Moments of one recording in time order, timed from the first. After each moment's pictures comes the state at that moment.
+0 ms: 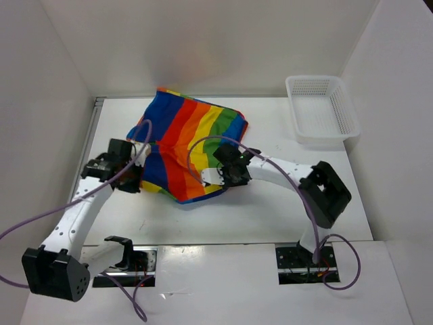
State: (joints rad) left arm -0.16 1.06 0.90 -0.96 -0.01 0.07; right arm 0.75 1.74 1.12 -0.61 0.09 -0.99
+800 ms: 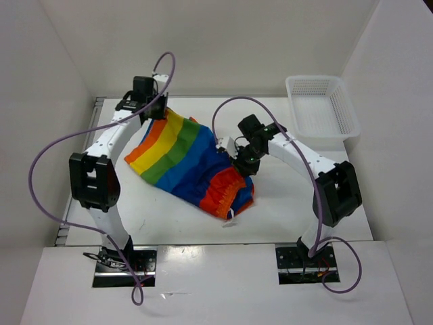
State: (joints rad) left arm -0.12 1.81 1.65 -0.50 0.07 0.07; right arm 0.53 1.68 1.38 -0.95 -0.34 -0.69
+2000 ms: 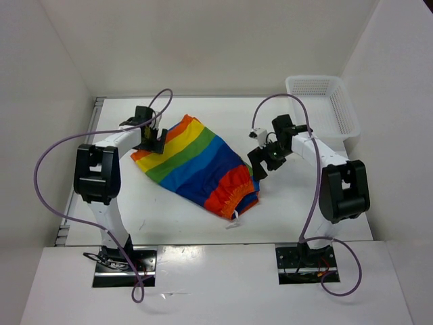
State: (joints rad) left arm -0.09 1.93 1.36 -0.46 -0.13 0.07; right arm 0.21 1.66 1.20 -0.84 -0.47 -0.42
